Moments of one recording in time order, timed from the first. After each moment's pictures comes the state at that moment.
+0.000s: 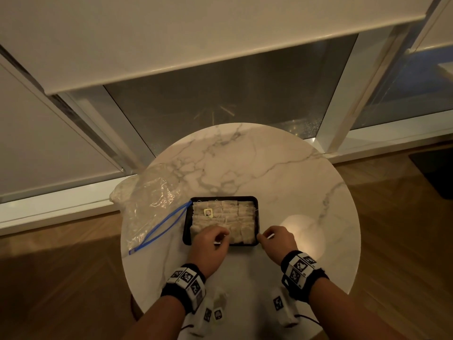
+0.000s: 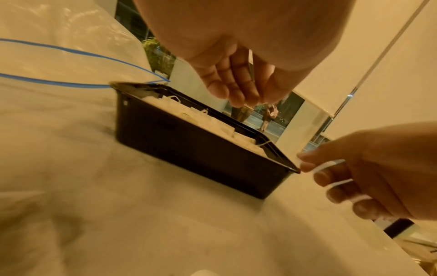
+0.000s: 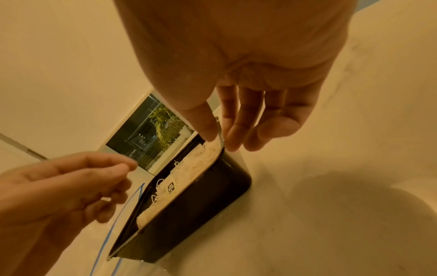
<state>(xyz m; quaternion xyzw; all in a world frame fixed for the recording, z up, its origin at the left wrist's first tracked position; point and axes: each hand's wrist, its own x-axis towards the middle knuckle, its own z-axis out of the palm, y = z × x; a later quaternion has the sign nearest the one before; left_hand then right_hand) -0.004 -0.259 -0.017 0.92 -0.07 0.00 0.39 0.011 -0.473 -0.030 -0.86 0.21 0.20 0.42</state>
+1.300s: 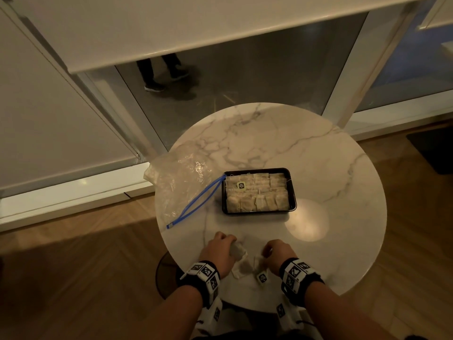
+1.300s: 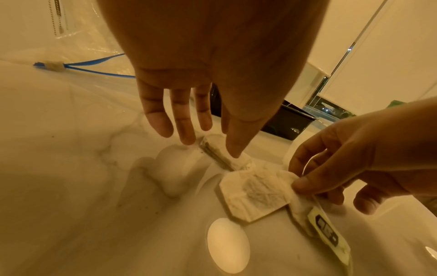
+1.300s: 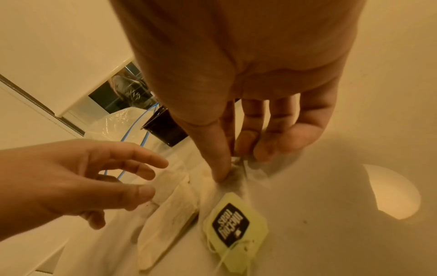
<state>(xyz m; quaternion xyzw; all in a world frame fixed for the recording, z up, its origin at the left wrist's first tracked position) -0.072 -0.145 -0.058 0.94 -0.07 -0.28 0.19 -0.089 -0.347 -0.054 -0.87 0.19 0.34 0.31</state>
